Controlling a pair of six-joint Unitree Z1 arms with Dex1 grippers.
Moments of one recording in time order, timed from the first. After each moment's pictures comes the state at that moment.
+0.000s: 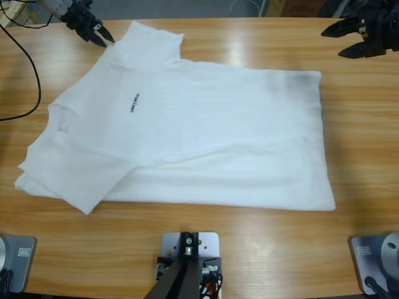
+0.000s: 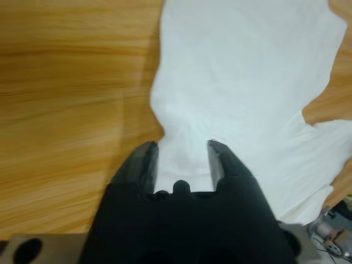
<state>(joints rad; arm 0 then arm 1) -0.09 2.64 -2.62 1.36 -0.43 -0.19 -0.08 1.66 -1.07 0.40 0.67 0.19</state>
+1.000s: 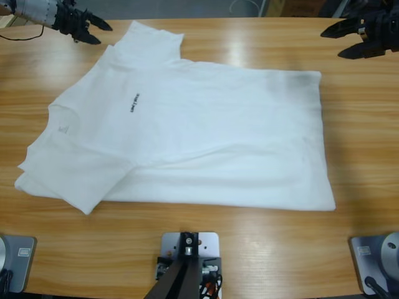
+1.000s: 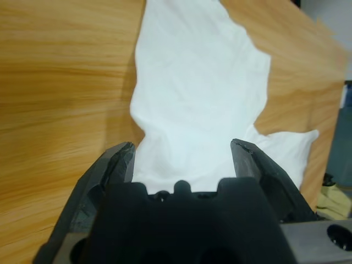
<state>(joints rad) -0.04 2.30 -1.77 0.55 -0.60 -0.30 -0.08 1.67 -1.07 0.40 0.67 0.19</state>
